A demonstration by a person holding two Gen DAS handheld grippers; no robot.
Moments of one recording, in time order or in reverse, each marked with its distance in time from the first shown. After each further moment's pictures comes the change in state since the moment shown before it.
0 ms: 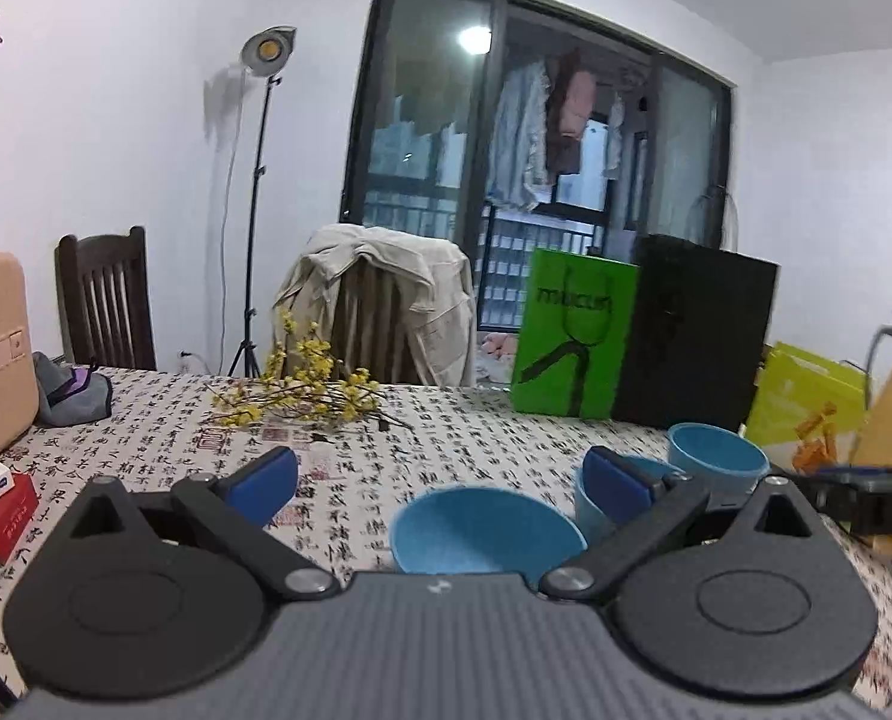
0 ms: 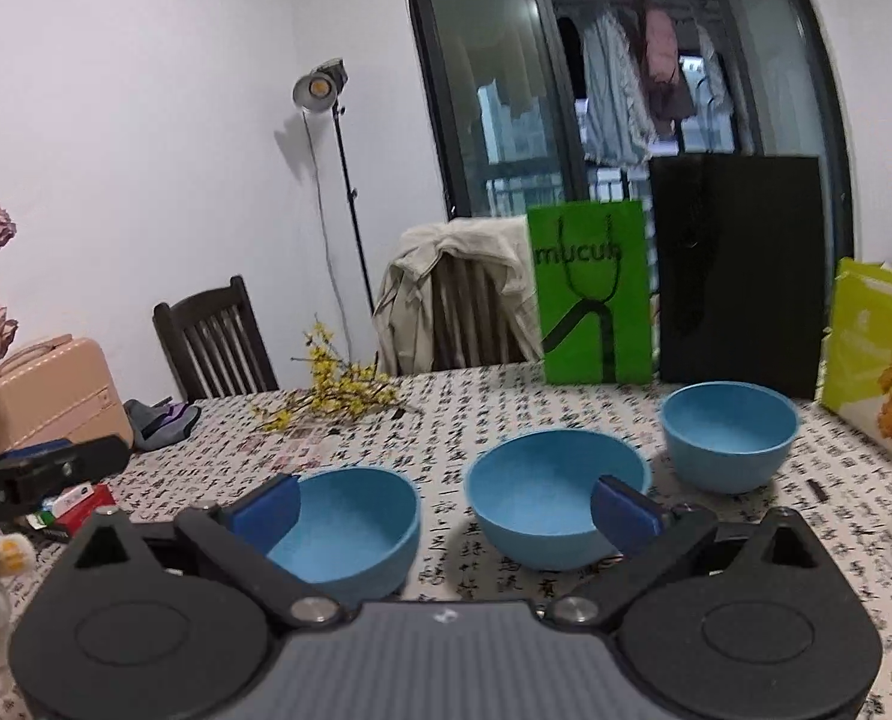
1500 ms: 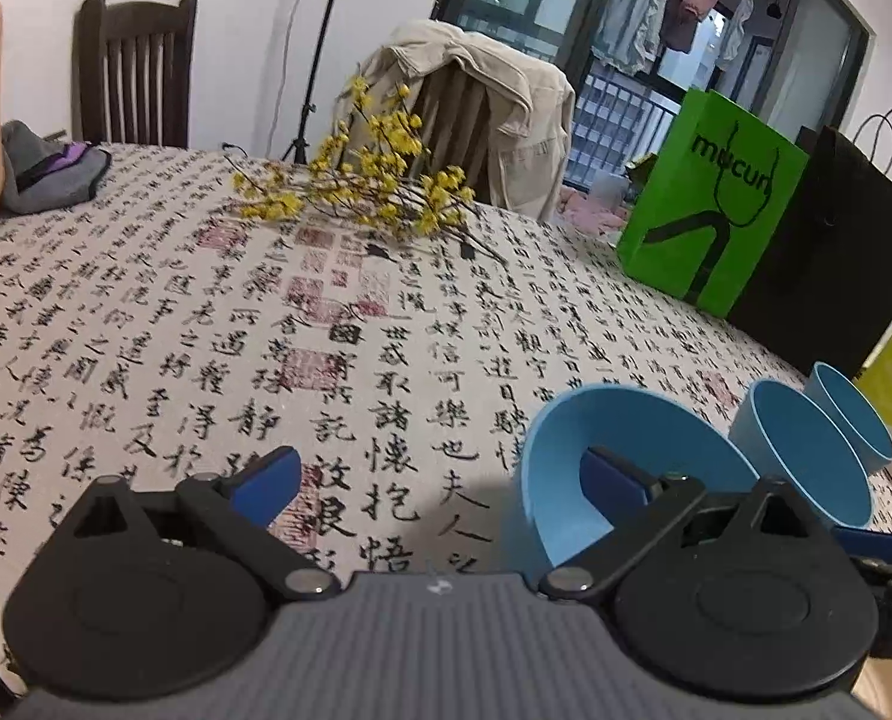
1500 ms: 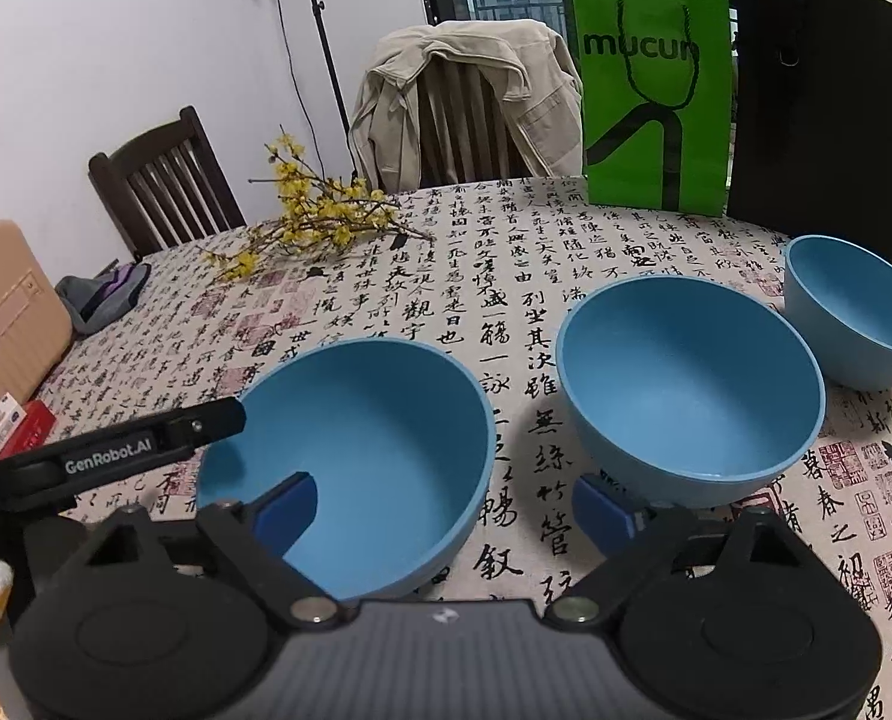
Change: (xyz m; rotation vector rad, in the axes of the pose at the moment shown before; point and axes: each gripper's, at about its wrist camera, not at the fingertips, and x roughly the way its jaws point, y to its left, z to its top) left arm 0.170 0.068 -0.049 -0.205 0.363 0.071; right arm 0.156 0.039 -0.011 0.028 0.394 -0.081
